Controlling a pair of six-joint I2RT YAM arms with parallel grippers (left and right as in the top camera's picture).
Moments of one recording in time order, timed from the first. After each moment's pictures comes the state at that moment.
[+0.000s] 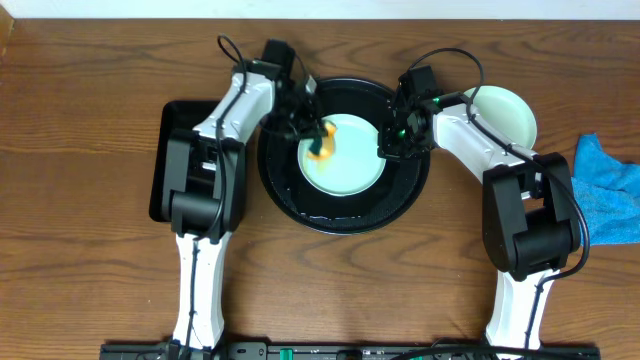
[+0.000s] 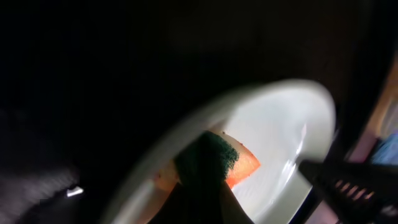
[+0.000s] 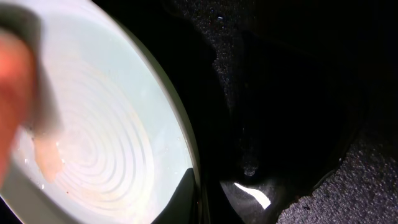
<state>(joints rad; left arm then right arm) -0.22 2.38 1.90 -0.91 0.61 -0.36 0.29 2.12 1.48 -0.69 -0.32 0.37</state>
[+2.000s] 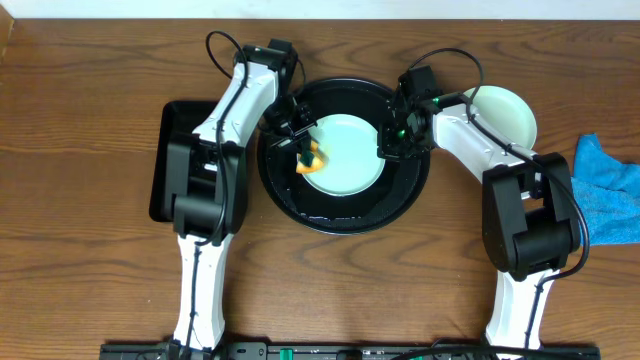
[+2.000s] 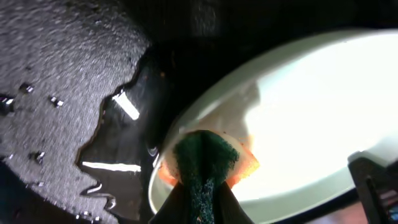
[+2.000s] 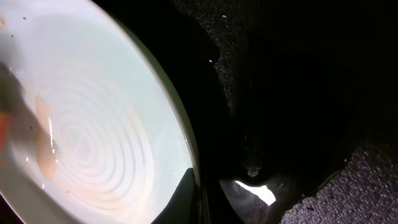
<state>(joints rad) -0.25 2.35 1.99 -1.28 0.39 -0.61 0.29 2.12 1.48 -0.69 -0.32 0.37</state>
